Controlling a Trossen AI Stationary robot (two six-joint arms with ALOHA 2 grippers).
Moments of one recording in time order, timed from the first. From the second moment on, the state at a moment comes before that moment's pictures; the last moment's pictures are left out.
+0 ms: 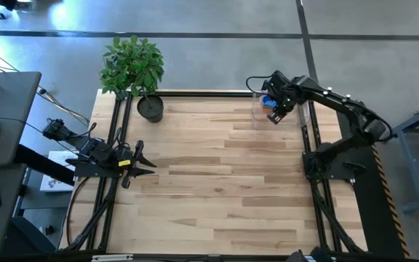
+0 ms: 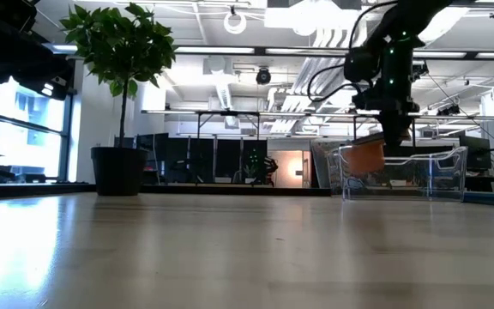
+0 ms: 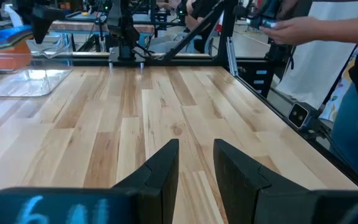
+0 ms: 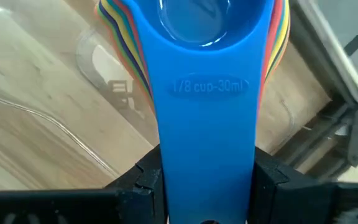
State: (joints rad) left arm -0.46 0.04 0.09 -0.21 -0.26 -0.09; right arm -0.82 1.44 1.09 -1.05 0.13 -0.08
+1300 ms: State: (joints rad) left arm -0.46 0.04 0.09 -0.21 -0.26 -0.09; right arm -0.88 1.61 1.10 -1.10 0.10 -0.20
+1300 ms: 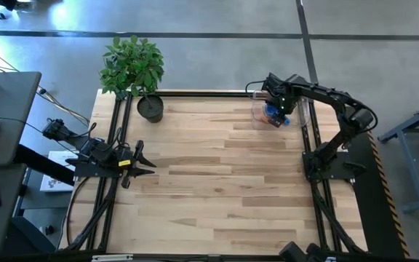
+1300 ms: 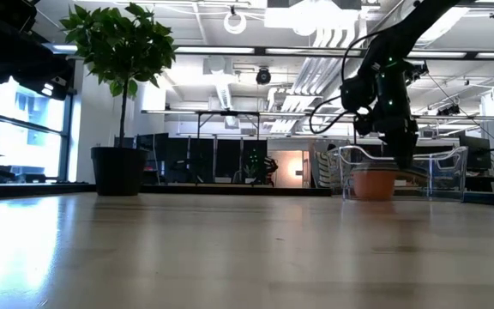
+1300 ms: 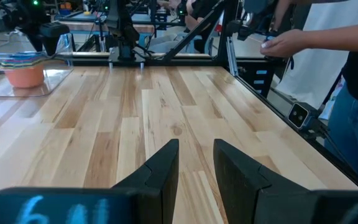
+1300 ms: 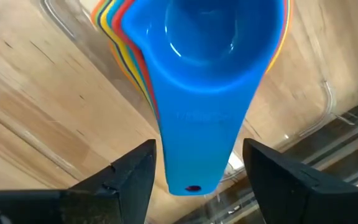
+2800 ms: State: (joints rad) left arm -0.46 0.04 0.09 -0.21 -0.26 -0.09; right arm -0.39 0.51 0.17 0.38 -0.06 0.18
